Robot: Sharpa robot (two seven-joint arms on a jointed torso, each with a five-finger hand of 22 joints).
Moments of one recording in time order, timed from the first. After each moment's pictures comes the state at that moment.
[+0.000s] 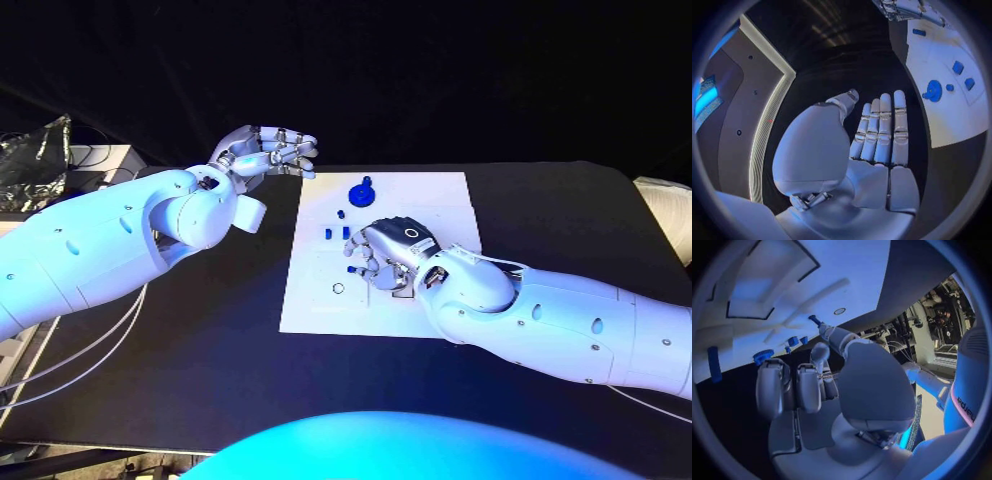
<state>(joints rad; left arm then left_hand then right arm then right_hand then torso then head) 1.03 -0.88 0.25 1.42 -0.27 -0.16 0.24 1.41 -0.22 0.46 0.17 0.05 0.91 0.19 0.28 0.24 1.07 0.13 0.27 0.07 0.98 0.08 0.62 0.30 0.18 0.97 0.18 0.45 0.36 1.10 -0.56 -0.16 1.53 -1.74 -0.50 -0.24 1.32 -0.26 0.55 0.00 0.22 1.03 0.10 0.13 0.40 1.19 0.01 1.07 1.00 1.47 -0.06 1.43 1.29 0.05 1.47 0.05 1.37 1.31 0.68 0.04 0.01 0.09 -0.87</state>
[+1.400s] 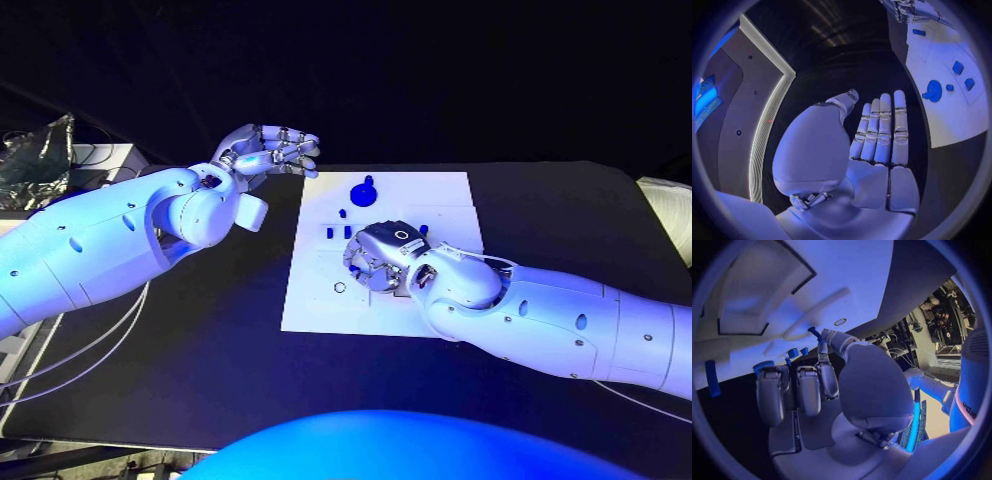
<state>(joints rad) 1.03 -0.88 0.25 1.42 -0.26 -0.16 0.24 1.41 -0.22 0.46 0.17 0.05 0.91 0.19 0.28 0.24 1.07 0.13 0.27 0.07 0.98 0.08 0.61 0.30 0.18 0.98 0.18 0.44 0.36 1.10 -0.52 -0.16 1.48 -1.73 -0.41 -0.25 1.31 -0.20 0.54 0.05 0.22 1.09 0.08 0.17 0.40 1.37 0.00 1.41 1.31 1.47 -0.06 1.49 1.31 0.02 1.47 0.05 1.50 1.31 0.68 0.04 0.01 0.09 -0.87</state>
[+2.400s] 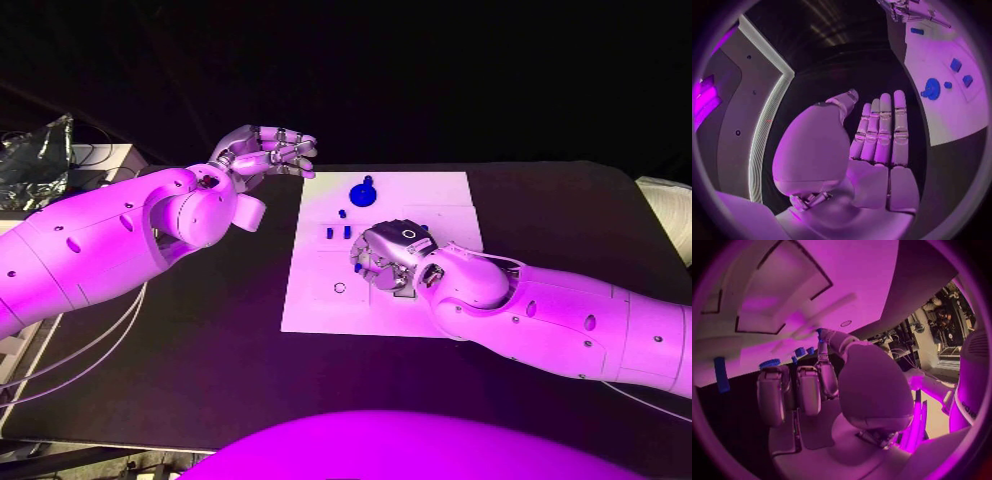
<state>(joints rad) 1.03 -0.88 0.25 1.41 -0.26 -0.16 0.23 1.41 -0.22 0.46 0.18 0.05 0.91 0.19 0.28 0.24 1.07 0.13 0.26 0.07 0.98 0.08 0.61 0.31 0.18 0.98 0.18 0.44 0.35 1.10 -0.54 -0.16 1.49 -1.74 -0.41 -0.26 1.30 -0.23 0.54 0.04 0.21 1.07 0.09 0.18 0.40 1.36 0.00 1.39 1.31 1.46 -0.06 1.49 1.31 0.02 1.47 0.04 1.52 1.31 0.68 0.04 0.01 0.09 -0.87</state>
